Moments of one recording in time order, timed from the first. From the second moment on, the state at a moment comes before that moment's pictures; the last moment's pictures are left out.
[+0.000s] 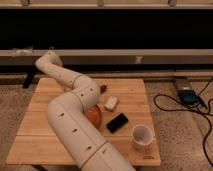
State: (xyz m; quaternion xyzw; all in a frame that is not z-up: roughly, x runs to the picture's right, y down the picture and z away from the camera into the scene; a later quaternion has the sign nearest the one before) arm -0.228 -0.006 0.989 -0.25 -0.22 -0.90 0.29
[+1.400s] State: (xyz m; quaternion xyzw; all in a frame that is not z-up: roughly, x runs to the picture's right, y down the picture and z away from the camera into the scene) arm -0.236 -0.030 0.899 -0.16 -0.22 -0.91 0.31
